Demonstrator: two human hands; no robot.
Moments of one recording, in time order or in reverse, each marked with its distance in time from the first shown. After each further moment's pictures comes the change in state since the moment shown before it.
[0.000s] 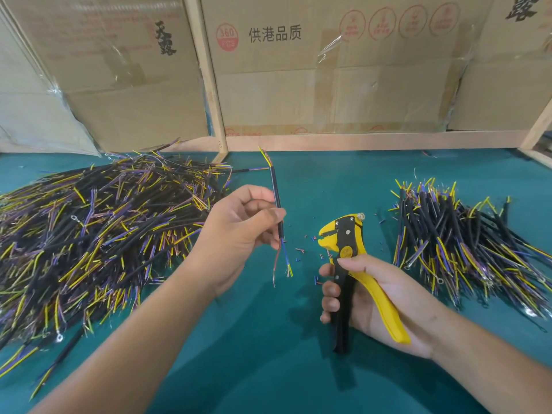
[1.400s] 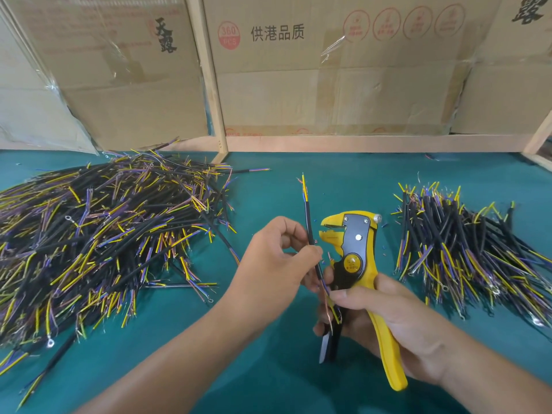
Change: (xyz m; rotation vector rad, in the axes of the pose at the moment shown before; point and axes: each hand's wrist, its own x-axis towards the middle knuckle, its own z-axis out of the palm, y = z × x) left_hand -0.024 -0.023 0.036 0.297 0.023 -0.100; right_hand -0.032 0.002 0.080 -0.274 0.311 -0.179
